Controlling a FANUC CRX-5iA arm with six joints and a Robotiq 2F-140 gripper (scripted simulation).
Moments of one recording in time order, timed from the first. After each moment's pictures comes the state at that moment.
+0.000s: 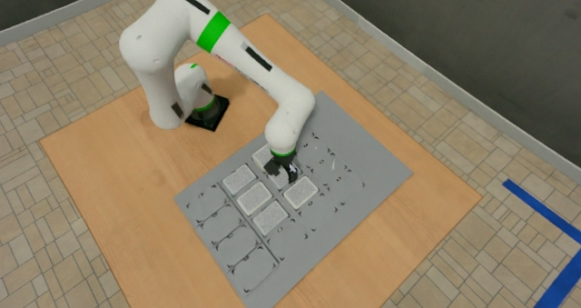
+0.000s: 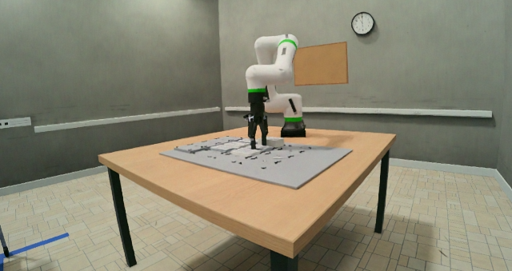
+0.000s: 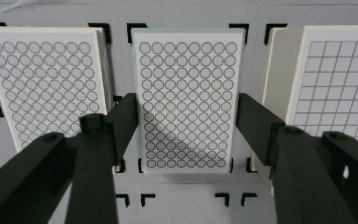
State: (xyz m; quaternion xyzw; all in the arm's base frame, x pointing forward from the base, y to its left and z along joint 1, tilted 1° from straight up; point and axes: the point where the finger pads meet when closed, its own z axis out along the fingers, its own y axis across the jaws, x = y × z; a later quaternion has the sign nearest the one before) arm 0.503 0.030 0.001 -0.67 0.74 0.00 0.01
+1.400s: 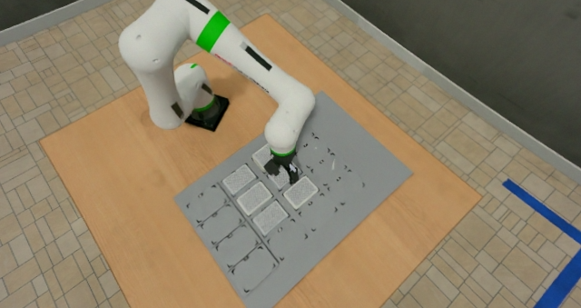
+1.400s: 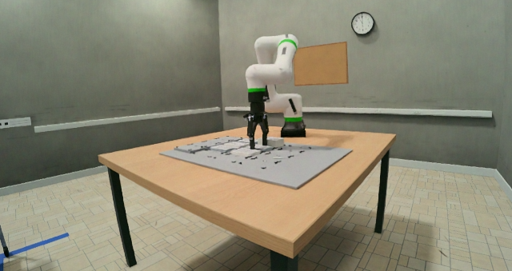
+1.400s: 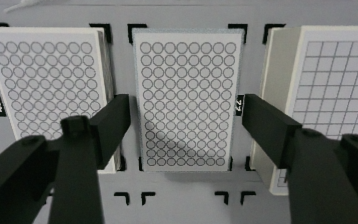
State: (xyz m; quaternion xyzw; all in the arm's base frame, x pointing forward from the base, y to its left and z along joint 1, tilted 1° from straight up) arm 0.502 0.030 0.003 -0.67 0.74 0.00 0.01
